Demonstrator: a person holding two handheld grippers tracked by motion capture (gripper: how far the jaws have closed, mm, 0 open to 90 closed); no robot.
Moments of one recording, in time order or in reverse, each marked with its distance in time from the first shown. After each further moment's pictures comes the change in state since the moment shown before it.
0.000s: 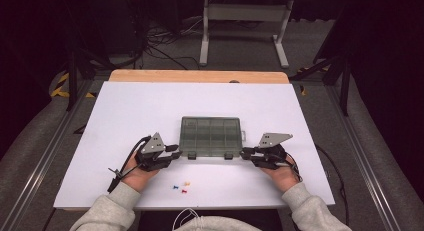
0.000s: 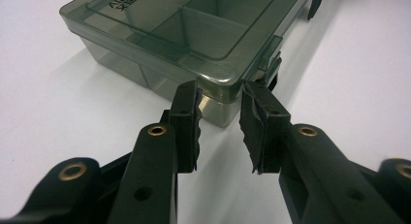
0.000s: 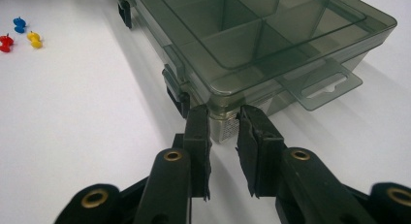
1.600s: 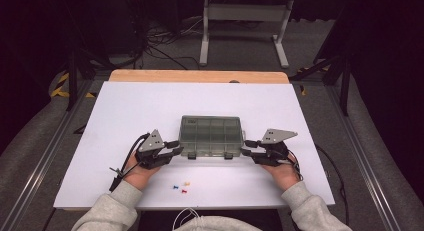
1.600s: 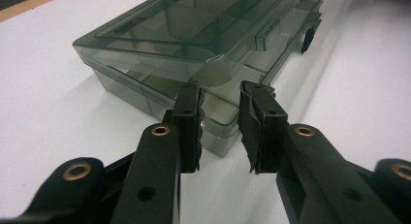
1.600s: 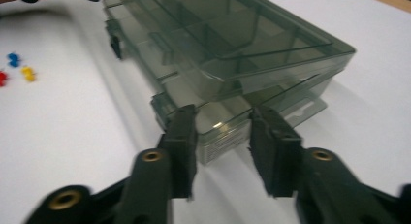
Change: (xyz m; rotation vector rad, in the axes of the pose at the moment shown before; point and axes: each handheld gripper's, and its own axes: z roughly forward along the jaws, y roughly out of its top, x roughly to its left) left arm 0.000 0.010 -0.004 -0.089 0.008 -0.013; right arm -0.002 0.009 -0.008 -0.072 -0.059 0.029
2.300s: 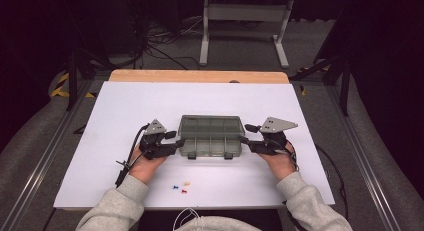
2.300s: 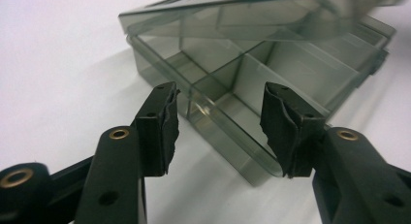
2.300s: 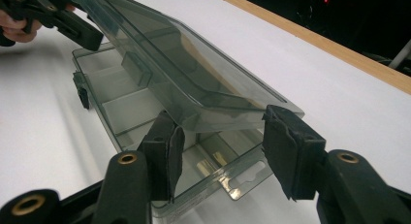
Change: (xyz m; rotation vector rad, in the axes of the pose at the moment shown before) left arm 0.024 0.009 0.022 0.079 0.074 -0.302; right arm -0.010 0.030 0.001 -0.086 -0.087 -0.039
